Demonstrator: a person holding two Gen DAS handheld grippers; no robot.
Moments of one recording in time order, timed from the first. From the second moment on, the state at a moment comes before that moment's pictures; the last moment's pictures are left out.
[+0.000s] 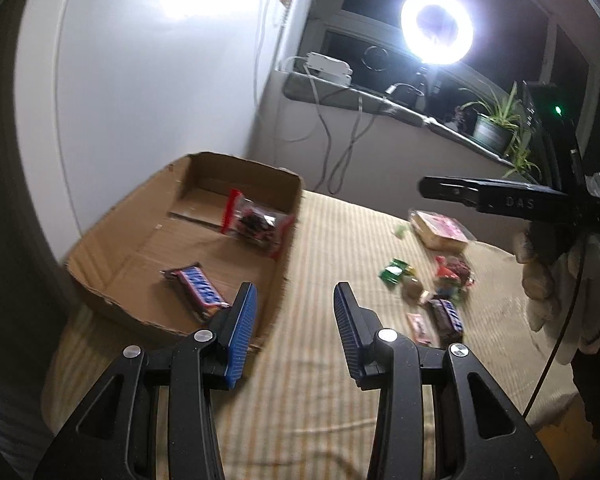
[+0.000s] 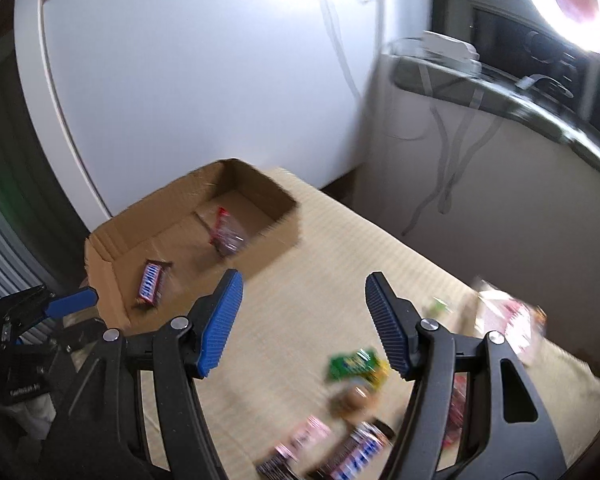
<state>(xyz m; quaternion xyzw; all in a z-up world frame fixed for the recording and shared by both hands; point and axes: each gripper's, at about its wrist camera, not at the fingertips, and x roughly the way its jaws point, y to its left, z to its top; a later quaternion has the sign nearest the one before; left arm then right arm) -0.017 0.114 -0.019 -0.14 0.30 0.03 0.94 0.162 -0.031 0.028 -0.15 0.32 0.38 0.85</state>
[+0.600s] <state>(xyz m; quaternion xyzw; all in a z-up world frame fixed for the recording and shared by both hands) 0.003 0.024 -0.050 -0.12 0.37 -0.09 0.92 0.145 -0.135 -0.036 -0.11 0.41 0.33 0.84</state>
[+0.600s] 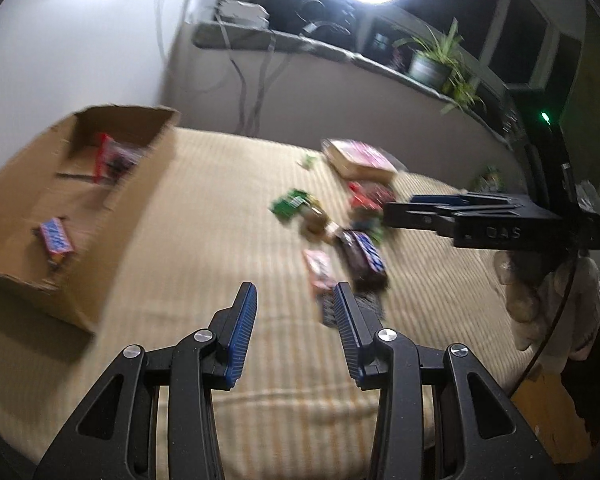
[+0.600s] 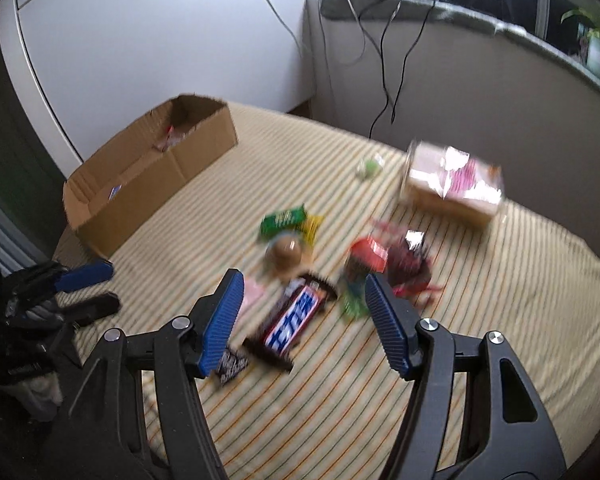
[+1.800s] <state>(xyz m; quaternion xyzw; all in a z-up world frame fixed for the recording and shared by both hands) 0.036 -0.039 -0.088 -0.02 0.39 -0.06 0.92 0.164 -0.117 -0.095 -0.10 0.51 0.34 0.78</state>
